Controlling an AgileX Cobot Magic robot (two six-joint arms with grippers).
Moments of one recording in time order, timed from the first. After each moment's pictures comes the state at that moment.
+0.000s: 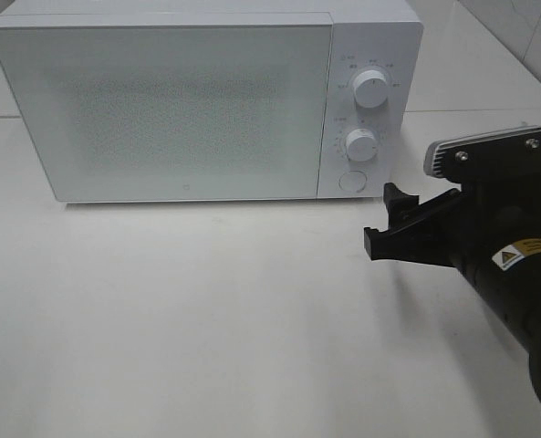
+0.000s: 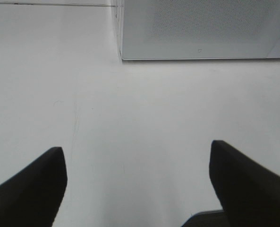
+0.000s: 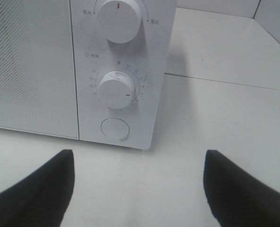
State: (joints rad) left arm -0.03 0.05 -0.52 -0.15 1.07 0.04; right arm 0.83 1.59 -0.29 0.88 -1.15 -0.42
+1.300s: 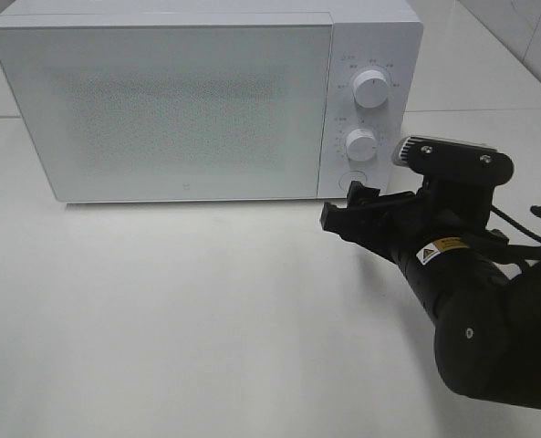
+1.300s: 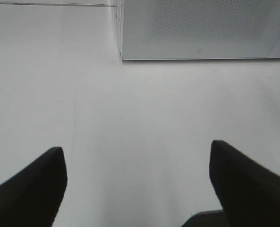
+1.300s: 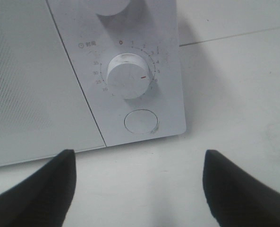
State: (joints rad) left arm -0.03 0.05 -0.52 -0.15 1.07 0.04; right arm 0.85 1.83 -0.46 0.93 -1.18 0.01
